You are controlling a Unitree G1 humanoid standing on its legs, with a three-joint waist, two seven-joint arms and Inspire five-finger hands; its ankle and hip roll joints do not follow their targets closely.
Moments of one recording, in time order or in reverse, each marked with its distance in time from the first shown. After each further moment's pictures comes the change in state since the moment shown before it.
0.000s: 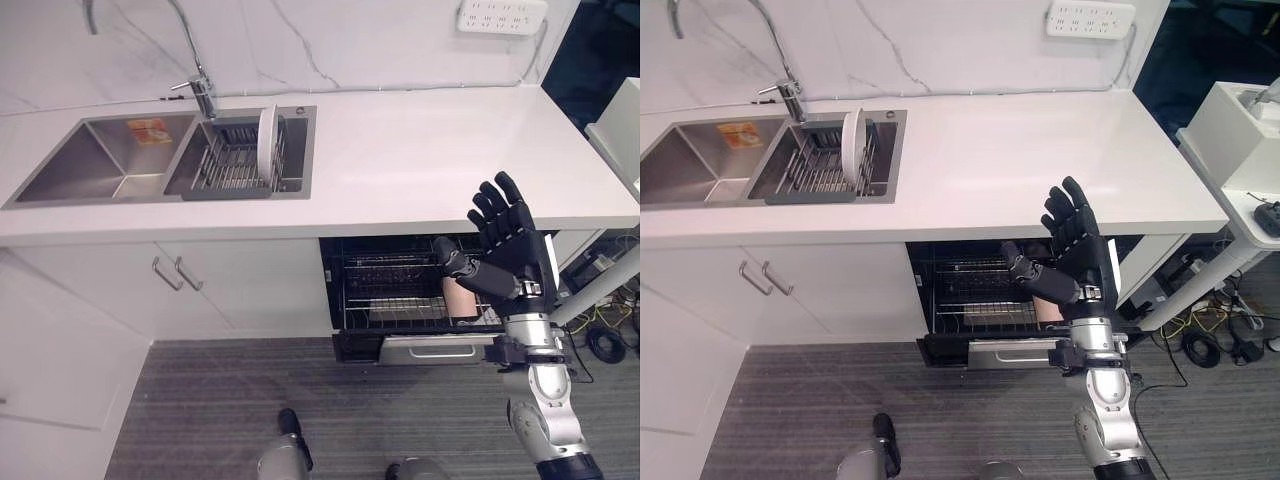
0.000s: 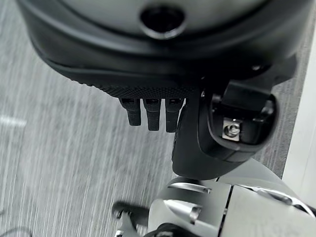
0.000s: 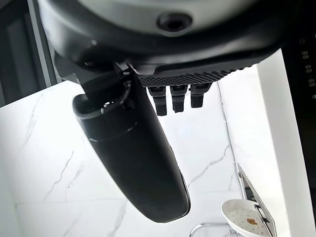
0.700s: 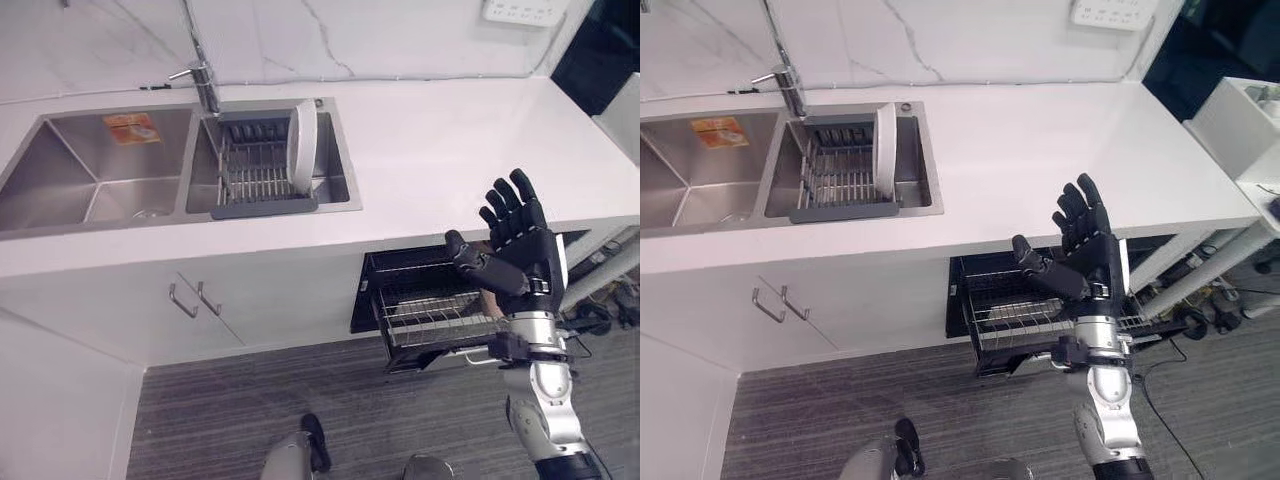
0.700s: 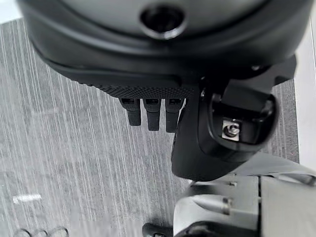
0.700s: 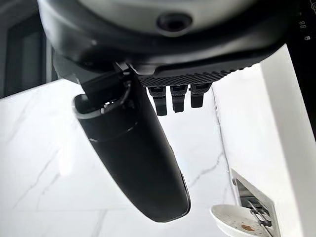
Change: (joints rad) left arm -0.054 0.000 -0.117 0.008 0.054 0.021 0.061; right arm -0.022 0.036 -0.006 -0.009 0.007 0.009 -0.048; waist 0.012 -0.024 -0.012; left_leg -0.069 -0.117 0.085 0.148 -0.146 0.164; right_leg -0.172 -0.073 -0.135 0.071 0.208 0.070
